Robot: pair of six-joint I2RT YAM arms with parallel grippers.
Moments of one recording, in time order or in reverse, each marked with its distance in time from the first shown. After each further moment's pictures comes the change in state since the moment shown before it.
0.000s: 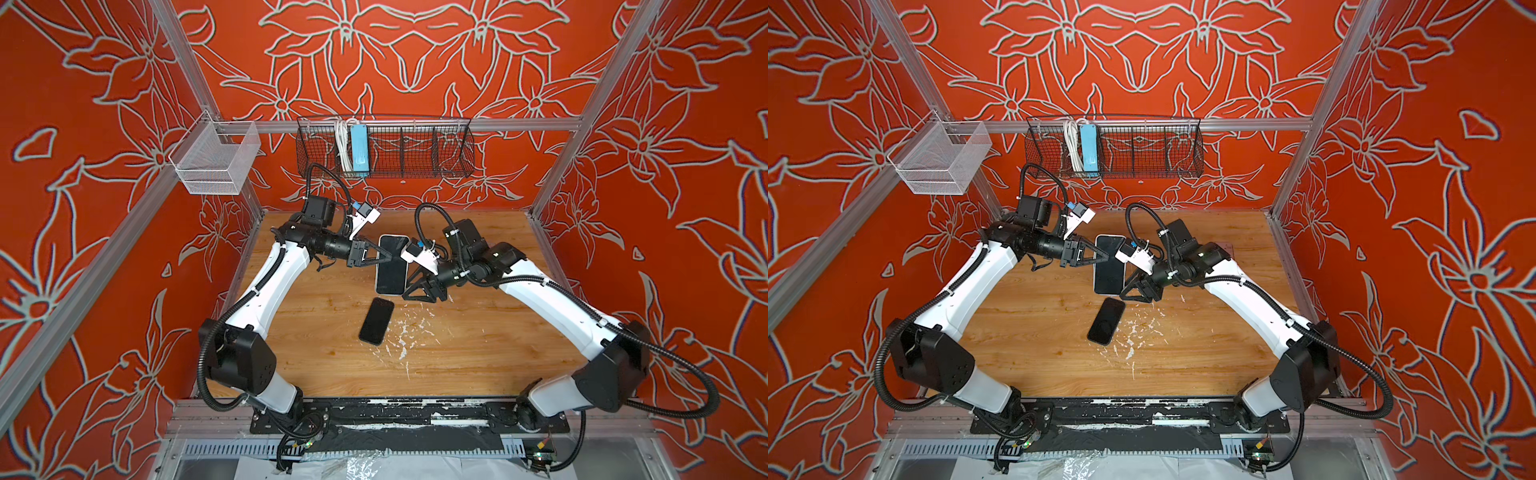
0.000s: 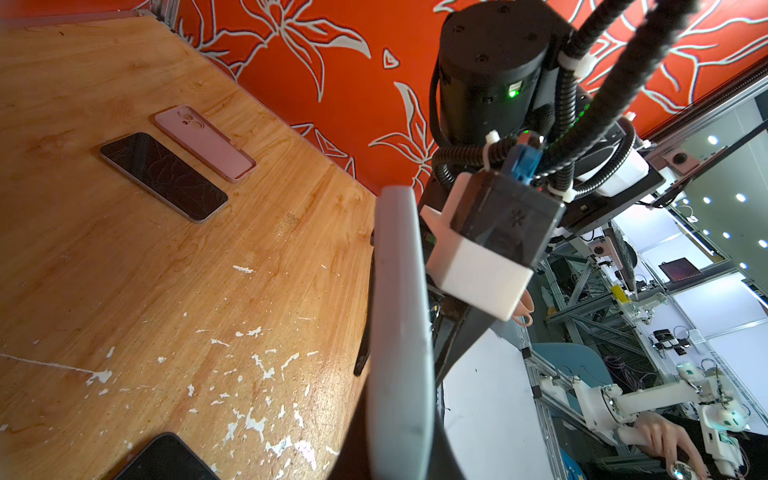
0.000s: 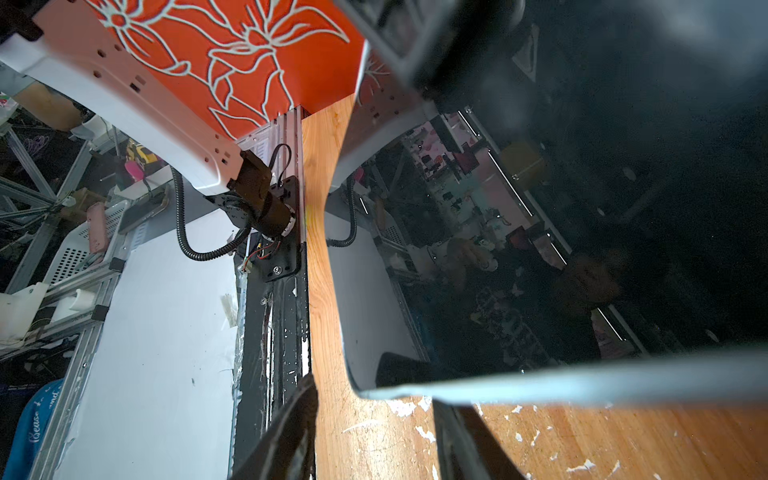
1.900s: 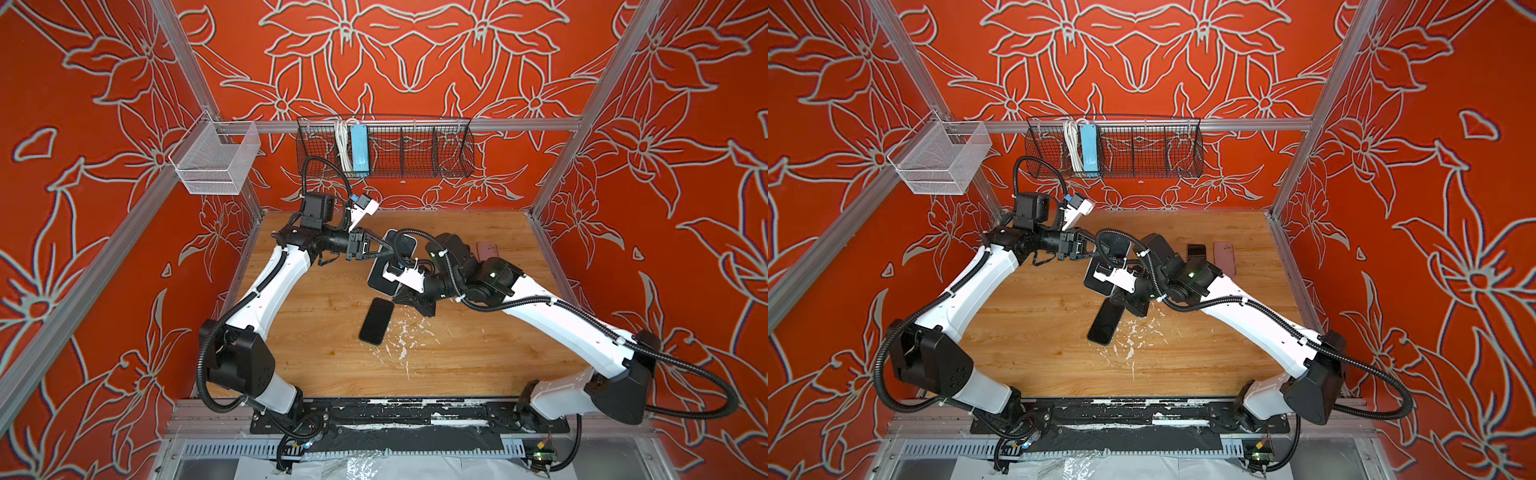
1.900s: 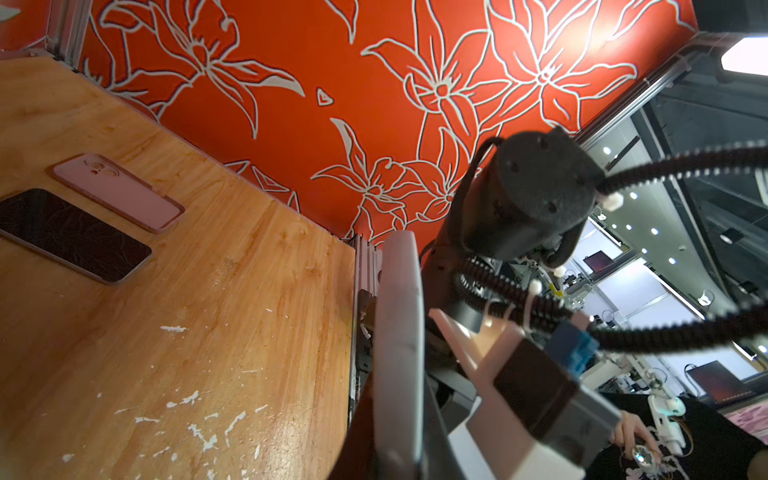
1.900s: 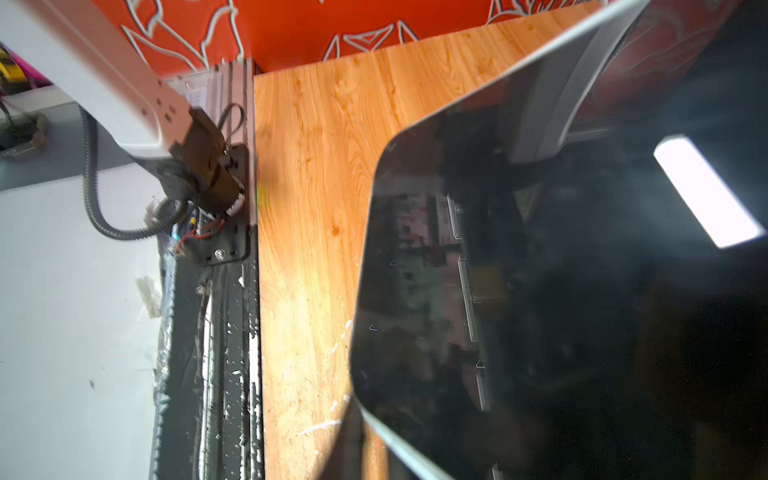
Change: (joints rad) left arm -0.010 -0.013 -0.058 0.335 0.174 -0.267; right arm 0.257 -0.080 0.001 0.035 0.393 -0.018
